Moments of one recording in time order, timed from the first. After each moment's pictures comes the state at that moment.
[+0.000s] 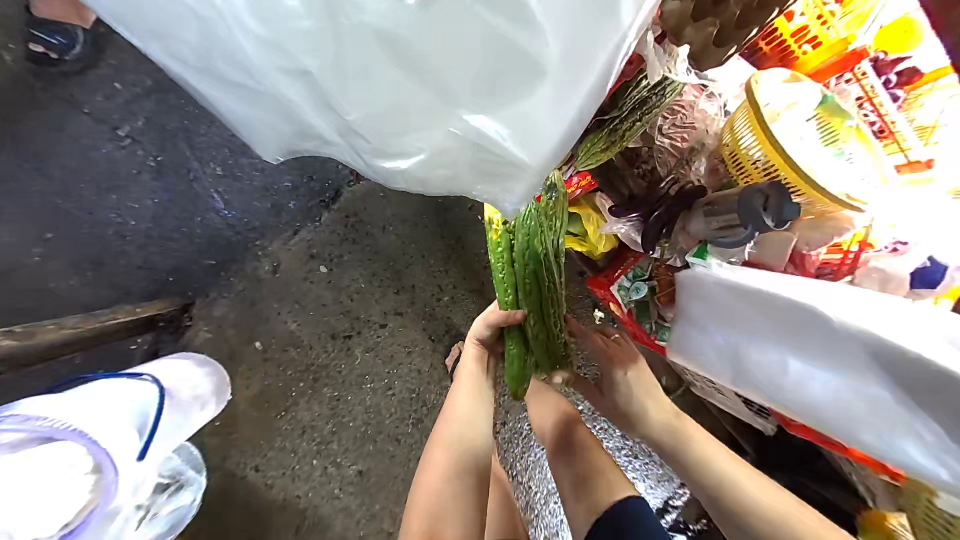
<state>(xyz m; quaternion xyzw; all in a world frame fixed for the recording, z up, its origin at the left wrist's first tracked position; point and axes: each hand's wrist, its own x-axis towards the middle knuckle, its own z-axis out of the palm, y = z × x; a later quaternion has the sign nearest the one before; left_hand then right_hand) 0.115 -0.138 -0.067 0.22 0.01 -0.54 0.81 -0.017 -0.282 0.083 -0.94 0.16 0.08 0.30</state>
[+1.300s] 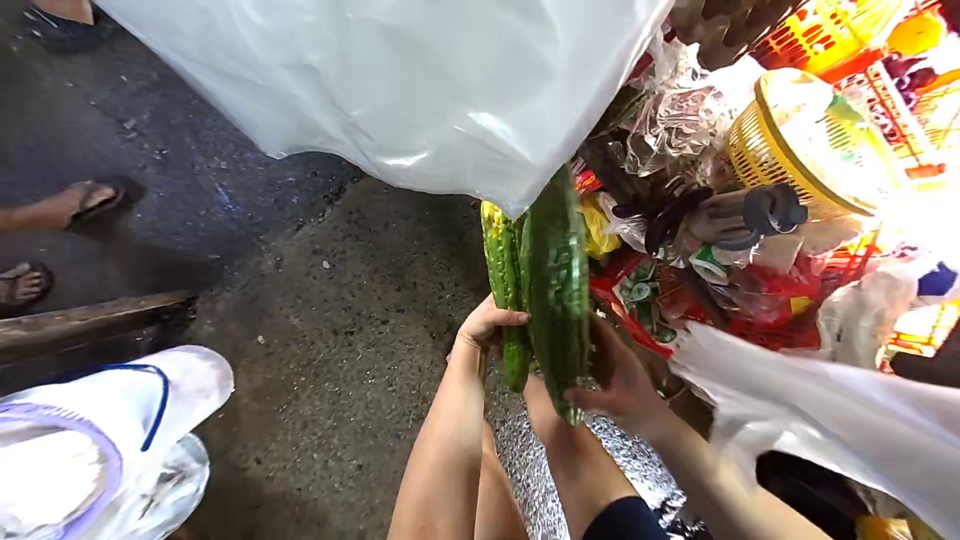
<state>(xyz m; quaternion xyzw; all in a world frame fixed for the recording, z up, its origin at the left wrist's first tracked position) 0.128 -0.130 -0.066 0.30 0.01 -0.56 0.77 -0.019 -0.277 0.083 -0.62 0.27 0.05 0.73</state>
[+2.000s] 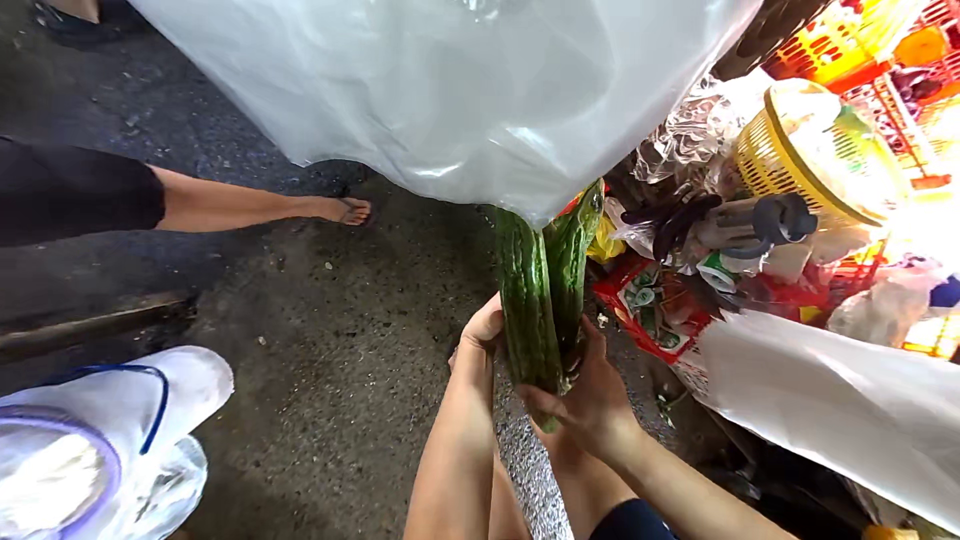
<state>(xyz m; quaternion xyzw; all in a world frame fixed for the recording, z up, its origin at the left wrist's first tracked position) 0.138 -0.124 -0.058 0.21 -0.12 -0.49 0.84 0.017 -0.225 0.094 -0.81 0.41 0.14 0.40</state>
